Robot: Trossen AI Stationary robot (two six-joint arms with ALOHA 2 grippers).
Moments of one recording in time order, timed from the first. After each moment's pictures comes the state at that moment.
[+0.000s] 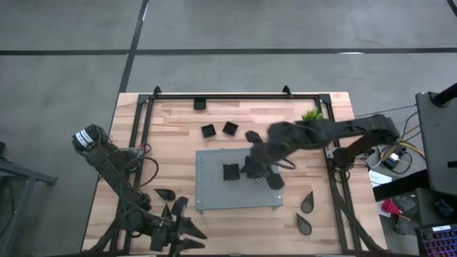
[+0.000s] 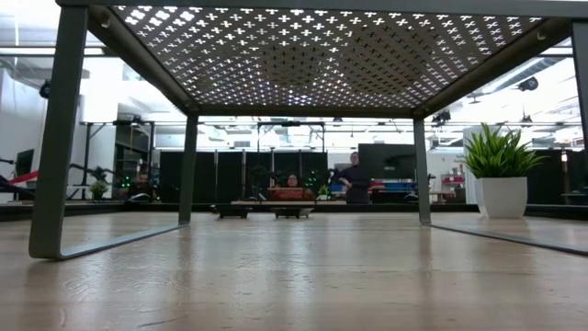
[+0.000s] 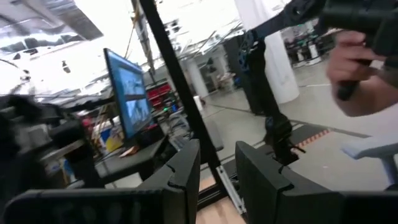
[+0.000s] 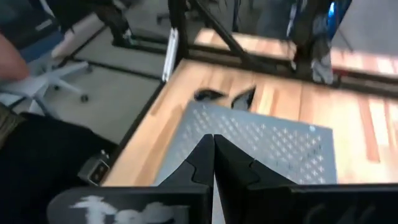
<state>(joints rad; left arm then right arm) -0.90 1.52 1.03 0.80 -0.62 0.50 0.19 1.47 1.50 -0.53 -0.22 -0.01</state>
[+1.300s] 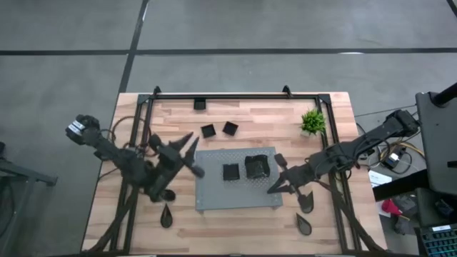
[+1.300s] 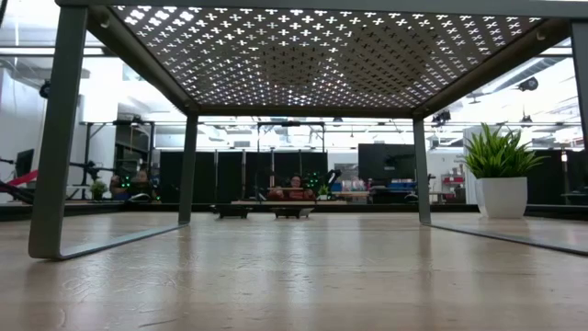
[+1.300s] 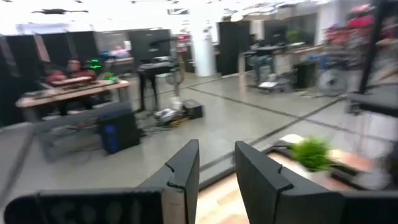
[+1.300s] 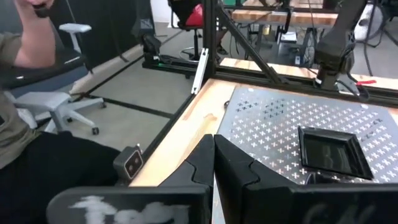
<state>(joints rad) -0.59 1.34 1.09 0.79 -1.57 0.54 0.45 1.09 0.76 0.07 0.01 0.10</state>
